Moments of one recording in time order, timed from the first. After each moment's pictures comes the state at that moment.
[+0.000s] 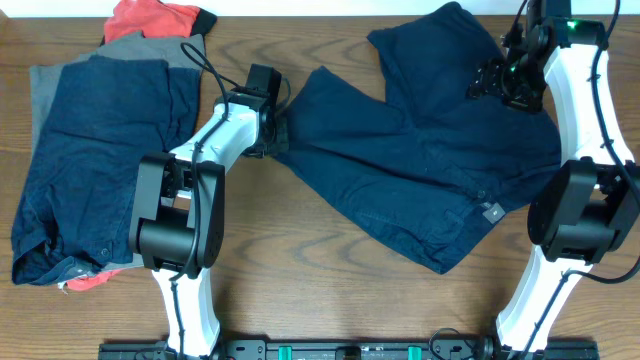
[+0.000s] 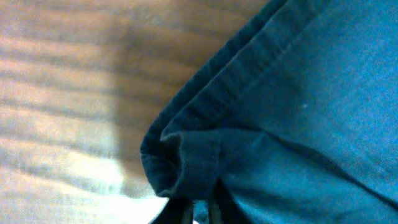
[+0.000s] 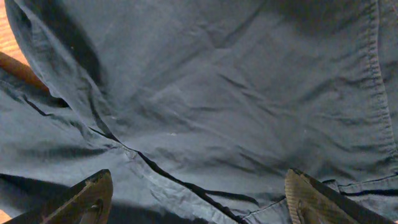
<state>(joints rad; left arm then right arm) -0.23 2.10 1.43 -0.70 -0.01 -0.33 -0.09 2.15 2.01 -1.21 -0.16 0.17</state>
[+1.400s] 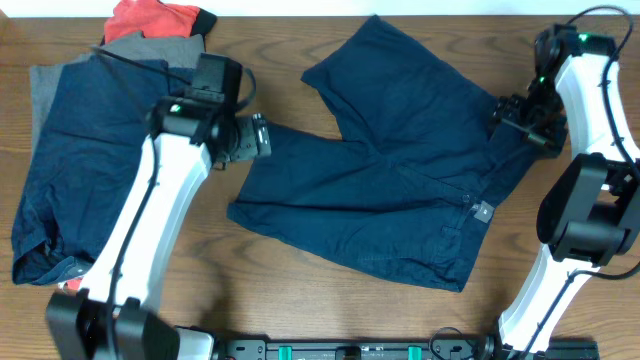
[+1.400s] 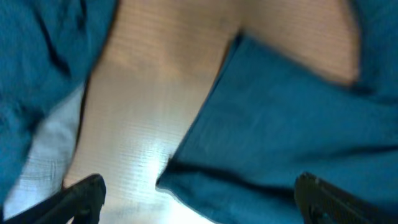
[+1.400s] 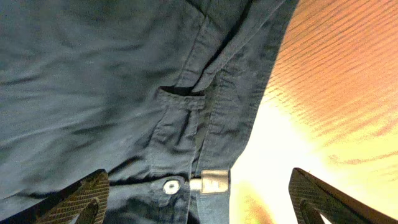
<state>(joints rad) -0.20 1.55 1.41 -1.02 -0.09 -0.36 -0.16 2.15 1.86 -1.40 0.01 0.41</state>
